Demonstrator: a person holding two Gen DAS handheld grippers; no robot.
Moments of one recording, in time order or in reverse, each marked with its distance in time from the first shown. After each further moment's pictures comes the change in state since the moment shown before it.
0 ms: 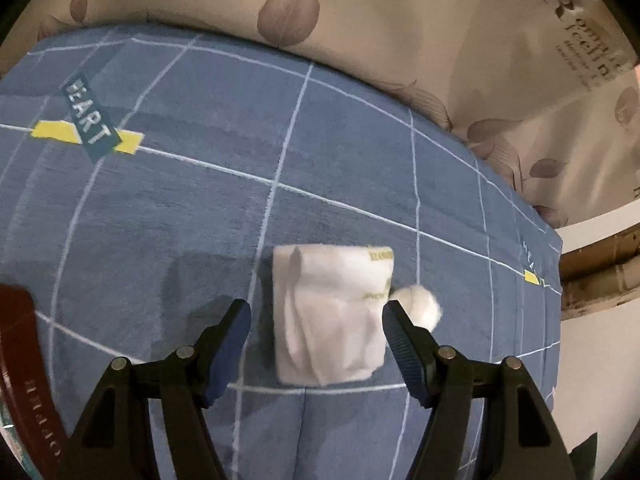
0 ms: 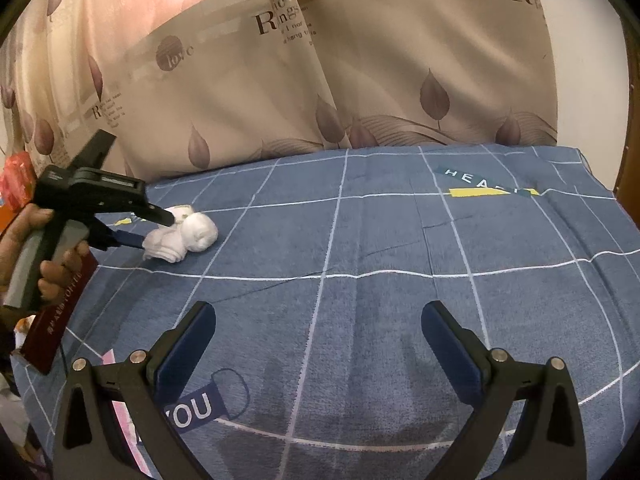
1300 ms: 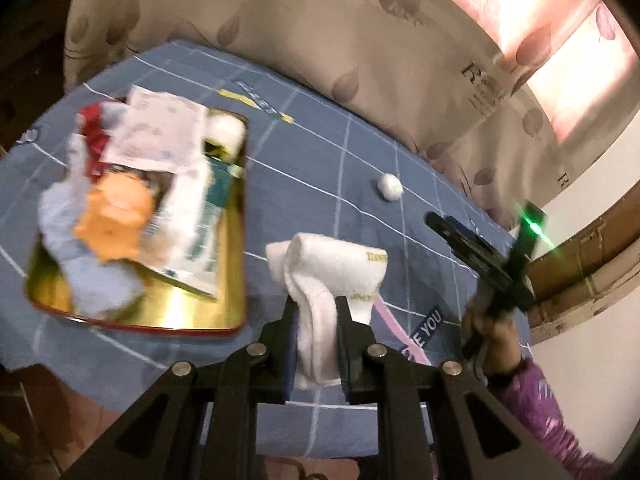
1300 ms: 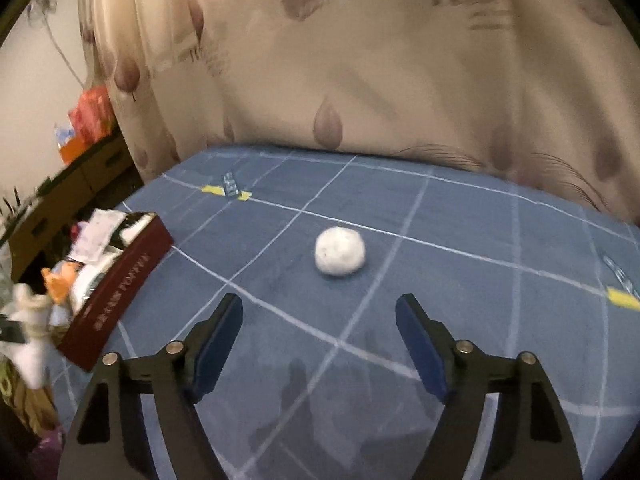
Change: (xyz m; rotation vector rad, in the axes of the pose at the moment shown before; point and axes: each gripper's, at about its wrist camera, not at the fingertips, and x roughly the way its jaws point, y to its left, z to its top) left arm -0.202 0.086 -0.228 -0.062 -0.285 -0.042; right arm 0.088 0.108 0.059 -0.278 0.136 0.307
